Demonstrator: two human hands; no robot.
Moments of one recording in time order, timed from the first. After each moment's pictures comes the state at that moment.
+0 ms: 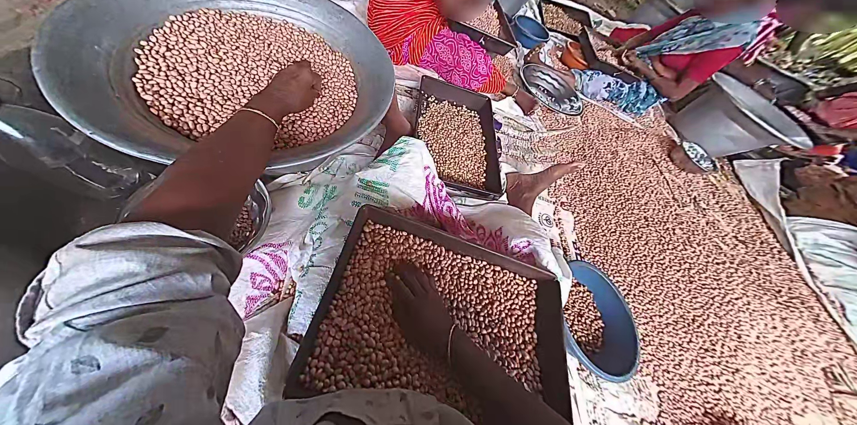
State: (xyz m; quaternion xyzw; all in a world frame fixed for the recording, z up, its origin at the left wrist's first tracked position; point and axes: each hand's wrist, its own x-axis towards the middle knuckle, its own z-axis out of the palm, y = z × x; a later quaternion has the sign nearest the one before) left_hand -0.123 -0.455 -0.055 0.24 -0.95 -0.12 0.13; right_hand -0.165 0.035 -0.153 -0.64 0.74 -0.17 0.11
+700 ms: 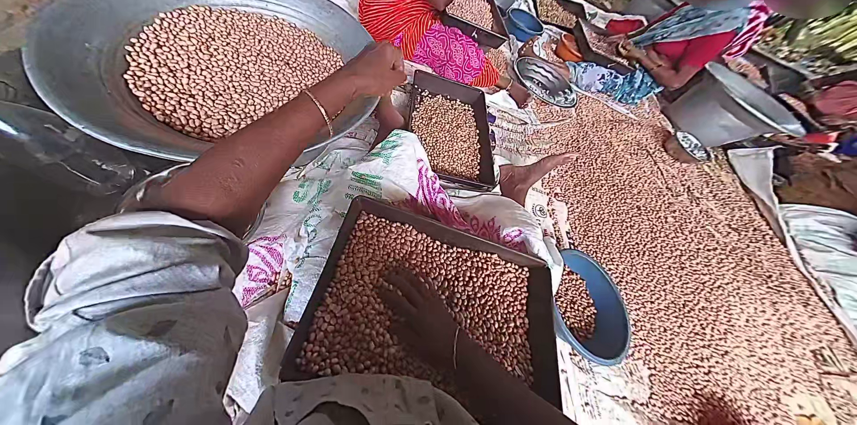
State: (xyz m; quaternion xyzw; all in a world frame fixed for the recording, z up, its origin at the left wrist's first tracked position) left_hand -0.194 -0.329 0.052 0.17 -0.94 -0.26 0.15; right_hand -0.164 0.068 -0.142 -0.68 0.70 -0.15 0.17
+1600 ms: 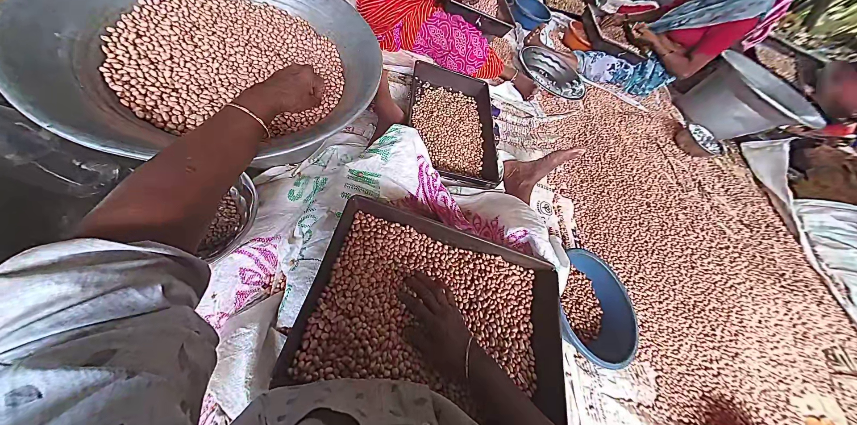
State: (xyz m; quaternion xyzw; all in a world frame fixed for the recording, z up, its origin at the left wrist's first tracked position) left_hand -0.124 -0.391 -0.012 0.23 -0.96 -0.18 0.00; right_hand -0.180 0.092 -0.154 -0.65 0.73 -0.17 0.12
